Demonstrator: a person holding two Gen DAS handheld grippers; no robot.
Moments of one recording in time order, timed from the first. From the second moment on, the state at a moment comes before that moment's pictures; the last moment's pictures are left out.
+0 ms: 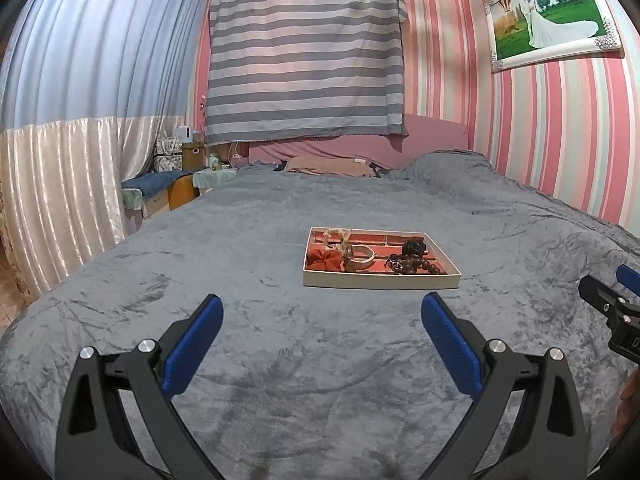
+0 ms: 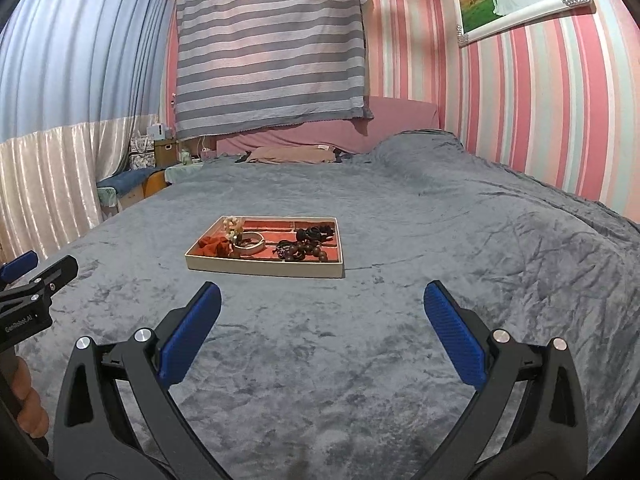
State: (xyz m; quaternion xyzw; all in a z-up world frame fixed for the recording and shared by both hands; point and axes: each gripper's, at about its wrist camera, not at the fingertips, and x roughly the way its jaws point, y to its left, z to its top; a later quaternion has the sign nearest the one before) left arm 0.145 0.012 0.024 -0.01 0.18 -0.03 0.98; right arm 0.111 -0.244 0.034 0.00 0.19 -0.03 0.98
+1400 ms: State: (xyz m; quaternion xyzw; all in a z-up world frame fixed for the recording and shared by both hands) left arm 0.133 0.009 0.031 0.01 0.16 -0.03 0.99; right arm 0.106 -0.246 0.032 0.00 0.18 -0.04 0.98
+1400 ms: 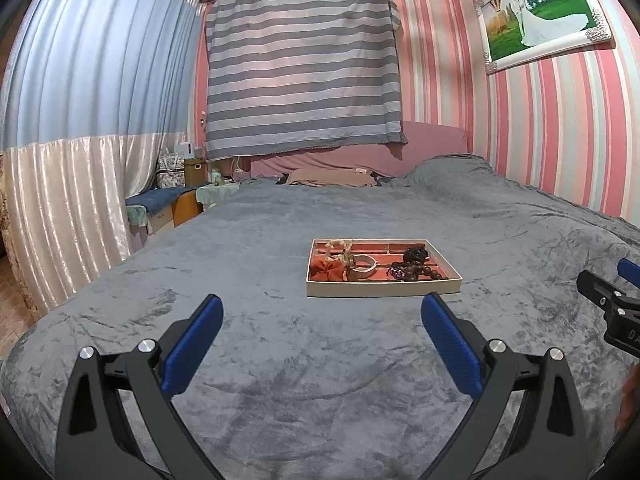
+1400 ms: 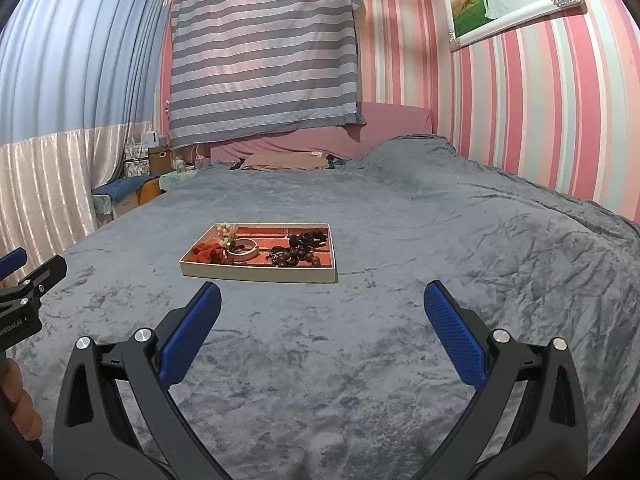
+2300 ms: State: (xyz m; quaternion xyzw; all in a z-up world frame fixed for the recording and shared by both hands) left arm 0.130 0.006 0.033 0.01 0.15 -0.03 0.99; right arm 0.105 -0.247 0.031 0.00 0.18 -0.04 0.98
